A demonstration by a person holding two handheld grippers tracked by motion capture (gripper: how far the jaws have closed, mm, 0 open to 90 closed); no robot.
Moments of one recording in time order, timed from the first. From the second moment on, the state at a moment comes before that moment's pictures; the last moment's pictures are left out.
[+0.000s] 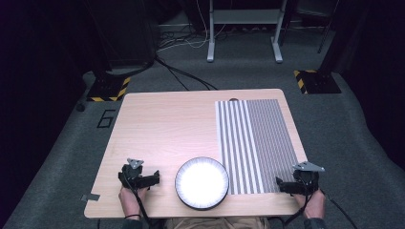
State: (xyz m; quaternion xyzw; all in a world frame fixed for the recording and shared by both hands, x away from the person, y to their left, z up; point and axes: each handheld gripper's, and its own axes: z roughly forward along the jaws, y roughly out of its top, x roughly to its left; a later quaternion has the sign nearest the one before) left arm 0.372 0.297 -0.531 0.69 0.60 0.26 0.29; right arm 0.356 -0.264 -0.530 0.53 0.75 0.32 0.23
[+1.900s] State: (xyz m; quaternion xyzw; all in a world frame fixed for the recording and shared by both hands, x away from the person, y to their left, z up) left arm 0.357 0.285 -0.530 0.73 0.54 0.19 0.37; right arm 0.357 -0.157 -0.484 0.44 0.80 0.38 0.15
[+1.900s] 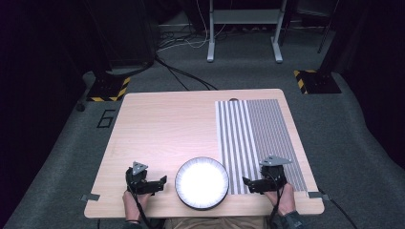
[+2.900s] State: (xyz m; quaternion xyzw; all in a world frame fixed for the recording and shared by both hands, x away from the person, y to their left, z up) left arm 0.350 0.264 -0.530 0.74 0.52 0.17 0.39; right arm 0.359 -0.093 -0.481 0.37 0.83 0.41 0.09
